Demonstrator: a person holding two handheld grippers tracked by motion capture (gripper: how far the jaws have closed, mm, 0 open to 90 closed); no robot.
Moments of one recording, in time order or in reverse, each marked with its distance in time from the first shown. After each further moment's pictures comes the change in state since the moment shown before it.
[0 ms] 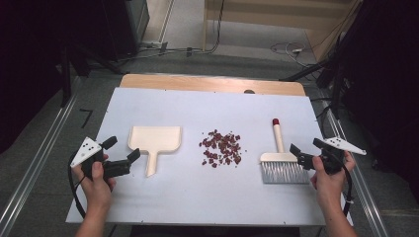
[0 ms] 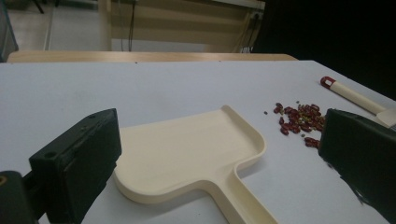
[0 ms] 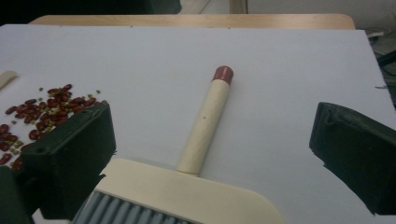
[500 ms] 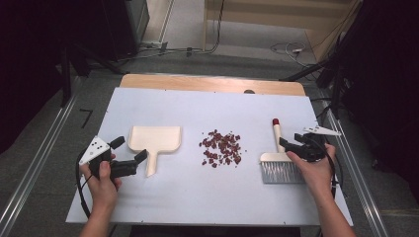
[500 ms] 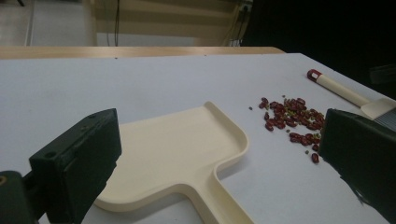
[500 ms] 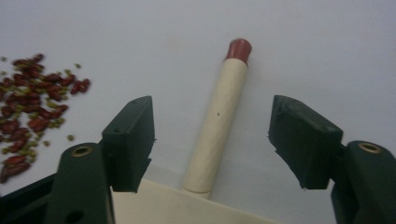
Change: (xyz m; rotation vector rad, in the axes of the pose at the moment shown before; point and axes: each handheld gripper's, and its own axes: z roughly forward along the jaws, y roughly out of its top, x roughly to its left) left arm -0.012 0.001 0.010 0.034 -0.038 0.015; right arm 0.014 0.016 0.049 0.213 -0.054 -0.028
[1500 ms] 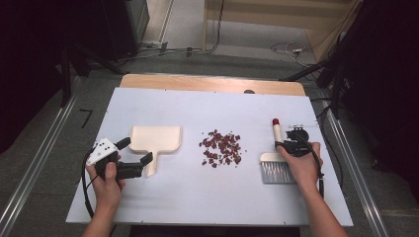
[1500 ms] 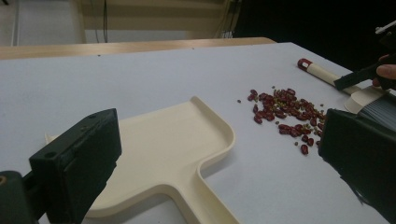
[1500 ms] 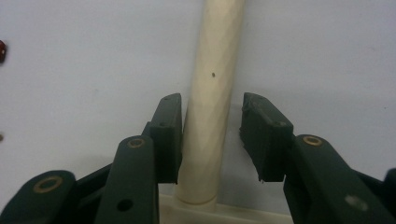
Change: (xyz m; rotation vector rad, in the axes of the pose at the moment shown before) left arm -0.010 0.000 0.006 0.026 -0.028 0.034; right arm 0.013 0.004 0.042 0.258 -0.135 0.086
